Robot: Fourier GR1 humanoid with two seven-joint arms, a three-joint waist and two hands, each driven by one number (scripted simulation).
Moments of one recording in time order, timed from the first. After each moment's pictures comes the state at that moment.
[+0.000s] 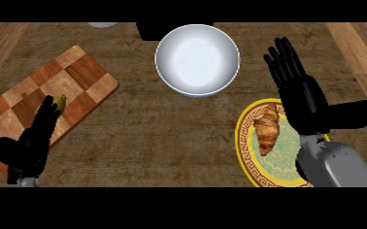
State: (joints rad) left arm 0.07 0.34 0.03 -1.45 0.14 0.16 -0.02; right arm -0.29 -0.34 0.26 -1.64 -0.45 -0.27 0.01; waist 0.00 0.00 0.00
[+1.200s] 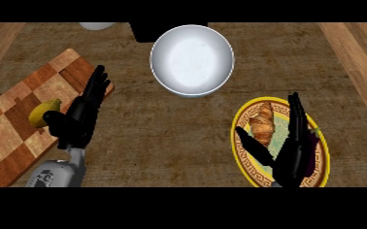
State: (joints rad) left arm -0.14 0.20 -0.14 -1.55 0.08 0.18 0.08; right arm 0.02 -0.21 0.42 -1.56 0.71 -1.06 0.20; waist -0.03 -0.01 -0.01
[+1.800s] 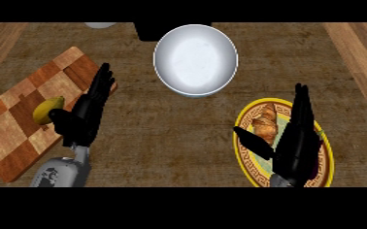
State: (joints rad) left arm -0.16 0.18 -0.15 -1.55 0.07 0.18 0.09; right arm 0.00 -0.03 0.33 -1.82 1.15 -0.54 0.81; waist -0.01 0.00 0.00
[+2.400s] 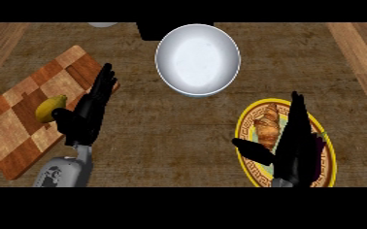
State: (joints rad) left arm -0.16 0.15 -0.12 -1.53 0.05 0.15 0.08; right arm 0.01 -0.01 0.34 -1.87 1.13 -0.33 0.98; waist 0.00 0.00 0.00
